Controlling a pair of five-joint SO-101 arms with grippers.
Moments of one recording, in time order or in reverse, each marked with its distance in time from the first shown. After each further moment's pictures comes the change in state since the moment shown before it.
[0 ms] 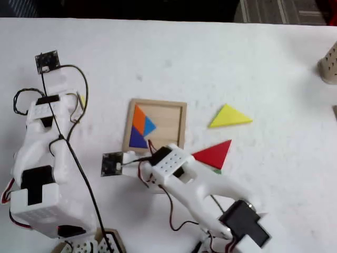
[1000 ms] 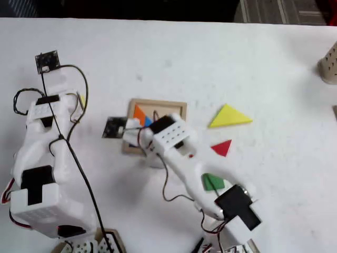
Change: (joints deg) left arm 0.0 0.0 0.0 0.0 0.0; right arm 9.0 6.3 -21.4 14.5 0.5
